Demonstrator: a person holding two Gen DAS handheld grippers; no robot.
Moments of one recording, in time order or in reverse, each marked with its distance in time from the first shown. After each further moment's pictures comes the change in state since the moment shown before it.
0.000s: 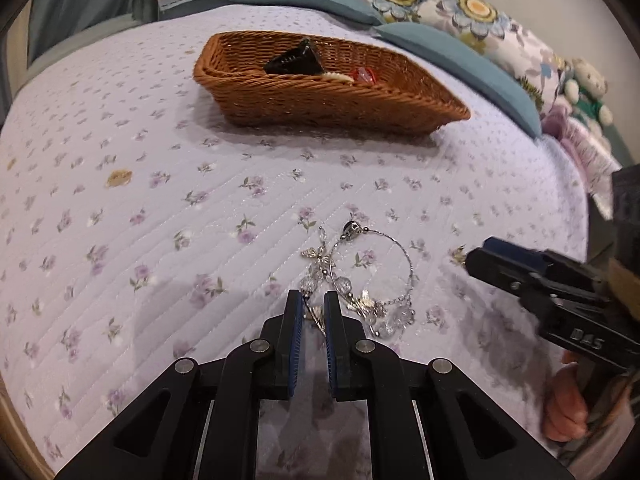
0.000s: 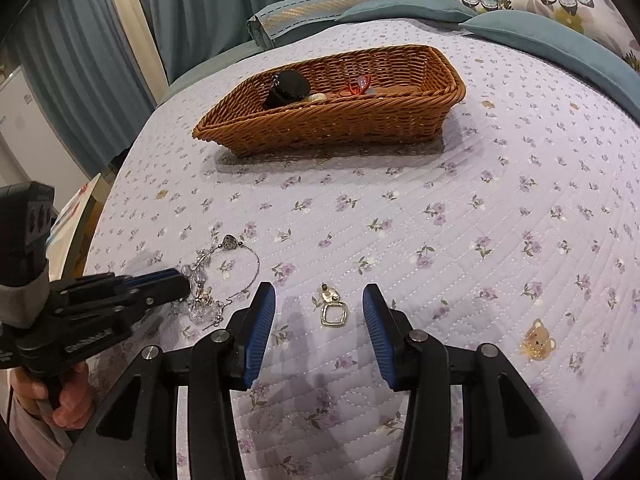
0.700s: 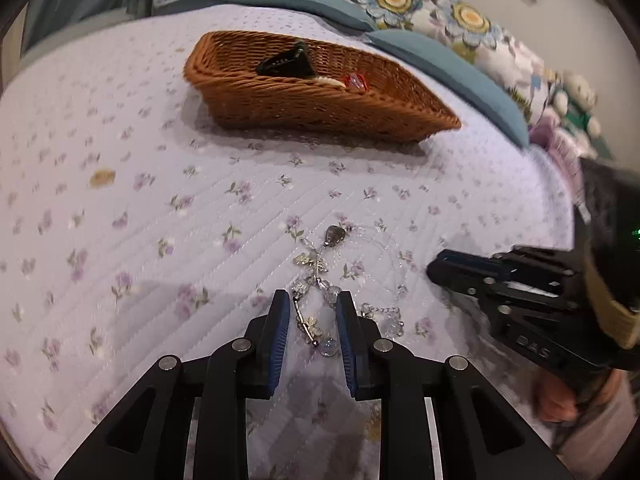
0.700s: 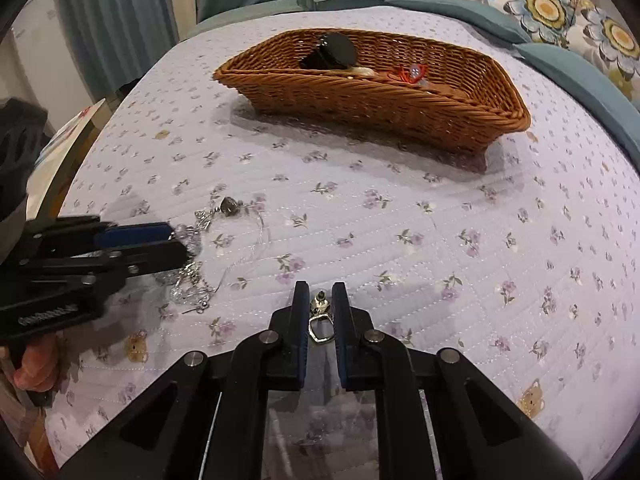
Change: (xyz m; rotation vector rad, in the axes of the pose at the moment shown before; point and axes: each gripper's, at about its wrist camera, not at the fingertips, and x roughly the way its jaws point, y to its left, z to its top) left arm 0.006 0.004 0.003 -0.008 -0.016 -0.062; right arm 0.030 0.022 0.010 -0.240 0.111 -0.045
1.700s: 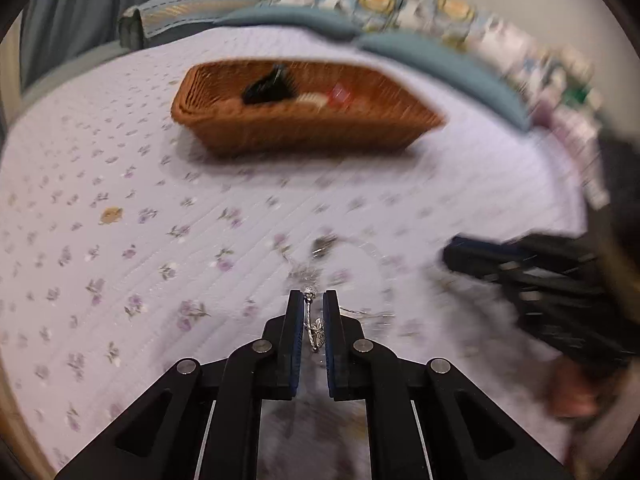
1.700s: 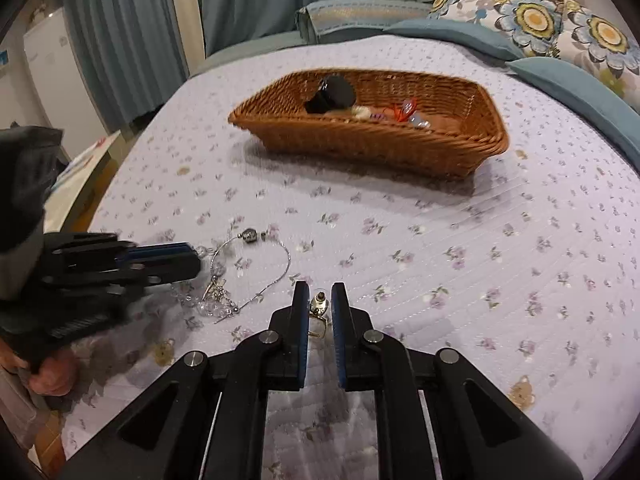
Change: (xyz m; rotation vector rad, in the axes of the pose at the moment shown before) left arm -0.031 -0.012 -0.001 0.042 -0.062 -0.013; right arm -0.034 -0.011 -0.005 0.043 -0.132 0.052
